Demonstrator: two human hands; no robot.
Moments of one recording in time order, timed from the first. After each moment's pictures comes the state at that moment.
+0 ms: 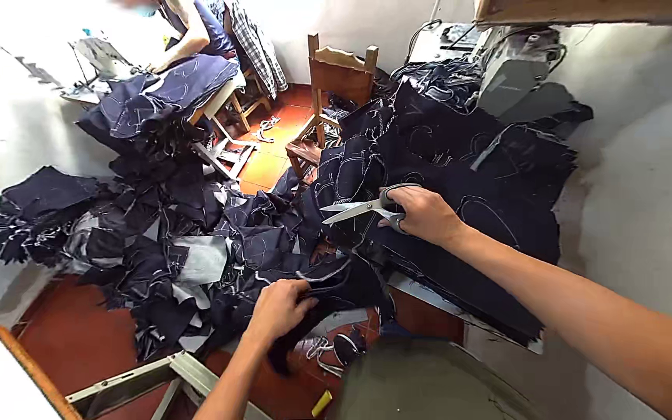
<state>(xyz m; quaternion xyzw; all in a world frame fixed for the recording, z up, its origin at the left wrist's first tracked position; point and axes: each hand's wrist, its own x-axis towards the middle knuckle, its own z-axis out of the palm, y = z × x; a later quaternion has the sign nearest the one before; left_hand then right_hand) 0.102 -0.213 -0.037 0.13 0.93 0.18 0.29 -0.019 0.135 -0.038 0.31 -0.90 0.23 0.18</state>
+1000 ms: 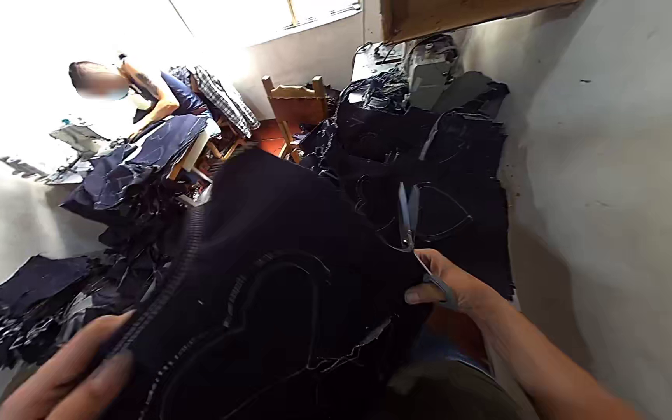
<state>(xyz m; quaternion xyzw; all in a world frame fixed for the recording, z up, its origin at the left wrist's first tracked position) 0.147 -0.216 0.210 0.27 0.82 0.51 -0.08 0.142 0.174 -0.023 0.12 -0.55 0.81 -0.13</state>
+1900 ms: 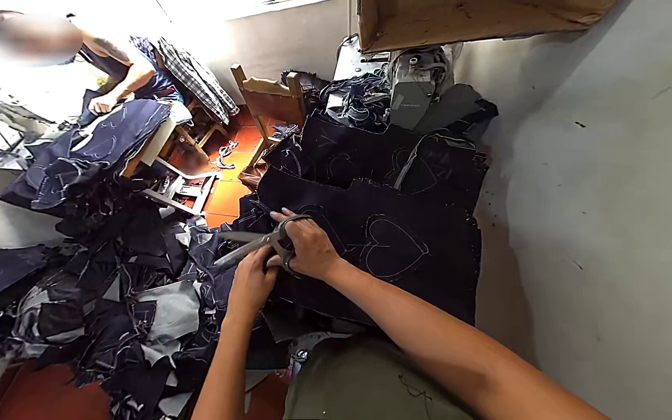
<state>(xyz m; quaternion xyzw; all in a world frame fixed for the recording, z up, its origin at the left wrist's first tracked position) -0.030 -0.074 -0.040 0.14 0.96 0.24 0.02 -0.058 0.104 -0.077 0.21 -0.85 0.44 0.21</state>
